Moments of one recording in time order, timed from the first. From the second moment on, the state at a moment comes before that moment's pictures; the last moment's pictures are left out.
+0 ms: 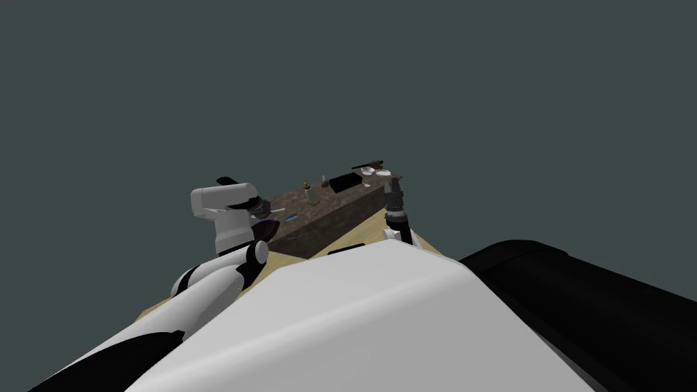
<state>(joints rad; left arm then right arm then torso) -0.60 0.54 0.40 -1.47 0.11 1.76 -0.11 0.50 -0.05 0.01 -2.20 0.05 -0.65 0.15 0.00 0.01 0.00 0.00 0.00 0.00</state>
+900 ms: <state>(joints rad) -0.67 0.61 0.42 -1.39 0.18 1.96 -0.09 0.50 -0.05 0.01 -2.20 0.05 -0.65 0.15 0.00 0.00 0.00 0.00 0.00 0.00</state>
